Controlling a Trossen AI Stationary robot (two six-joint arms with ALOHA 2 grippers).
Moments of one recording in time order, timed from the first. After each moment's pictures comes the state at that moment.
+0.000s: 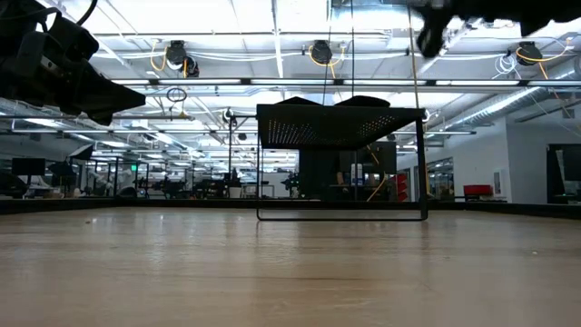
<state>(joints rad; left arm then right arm) -0.08 0.16 0.02 0.06 -0.20 -0.03 -0.25 0.72 0.57 0.19 -0.44 0.50</state>
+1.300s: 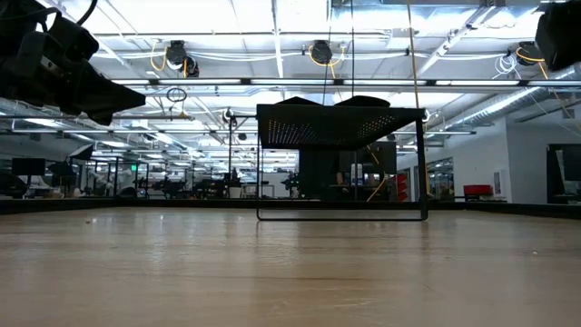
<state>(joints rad) -0.08 0.16 0.02 0.06 -0.20 -0.03 0.77 1.52 0.93 -0.77 0.07 1.40</state>
